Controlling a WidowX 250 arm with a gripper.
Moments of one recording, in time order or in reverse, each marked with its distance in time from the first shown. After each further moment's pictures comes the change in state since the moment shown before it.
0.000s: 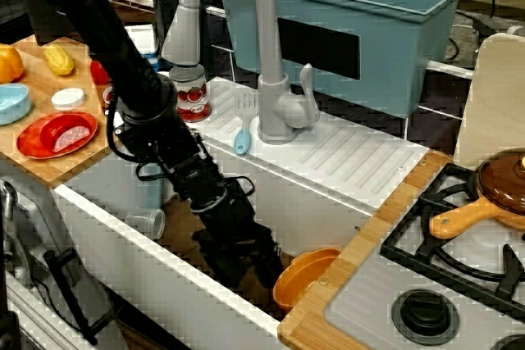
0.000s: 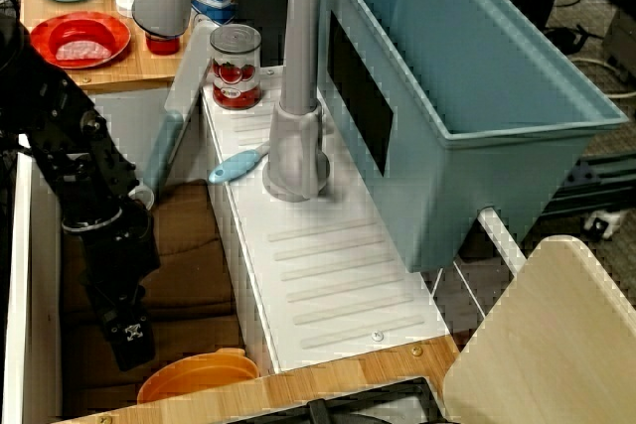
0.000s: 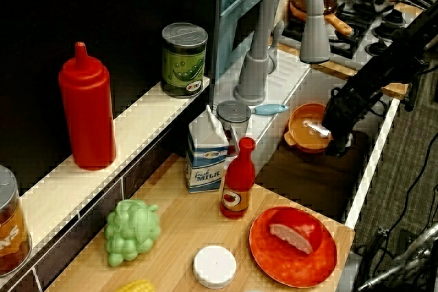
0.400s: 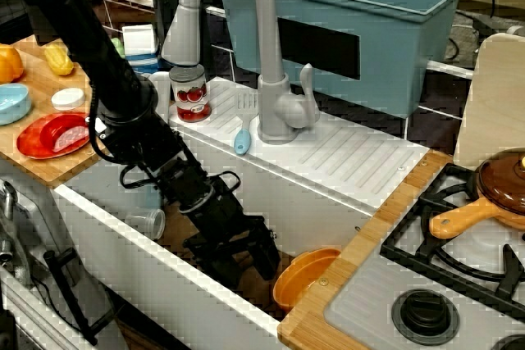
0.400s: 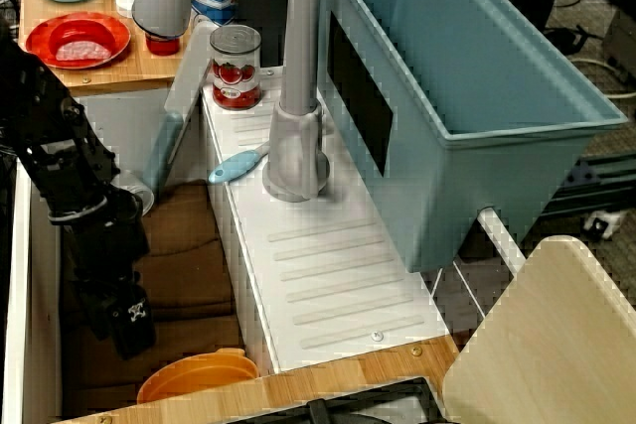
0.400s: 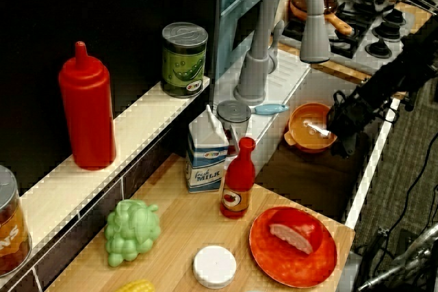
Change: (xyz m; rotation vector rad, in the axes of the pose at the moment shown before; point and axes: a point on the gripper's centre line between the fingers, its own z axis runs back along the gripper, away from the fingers) arm -0.001 0.002 0.008 -0.073 -0.042 0.166
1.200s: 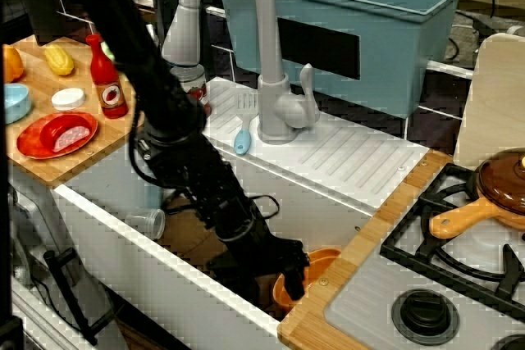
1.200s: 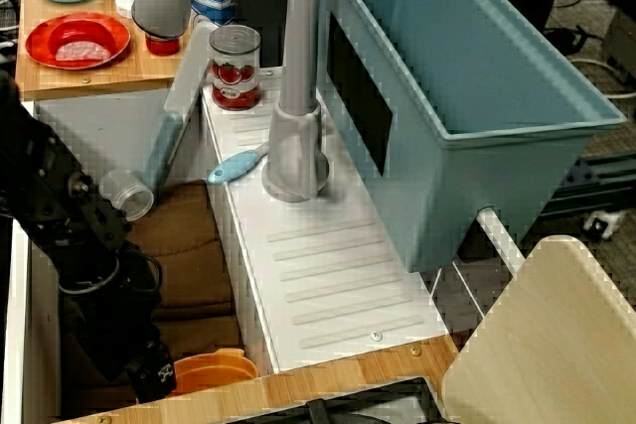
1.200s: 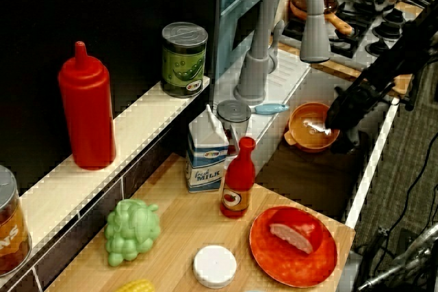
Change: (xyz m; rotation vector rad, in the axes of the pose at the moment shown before) arm -0.004 -0.014 -0.035 0.189 -0.116 0.134
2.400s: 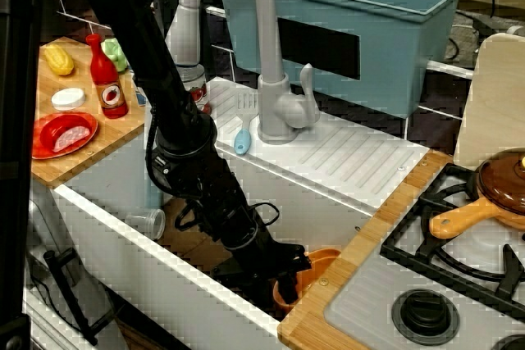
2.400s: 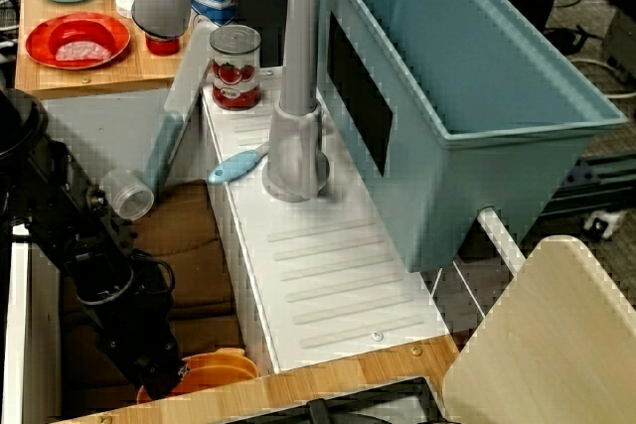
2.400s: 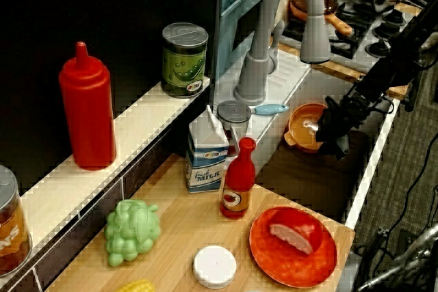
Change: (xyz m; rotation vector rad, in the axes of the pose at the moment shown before) arm 0.014 0.007 -0.016 0.010 -0.071 0.058
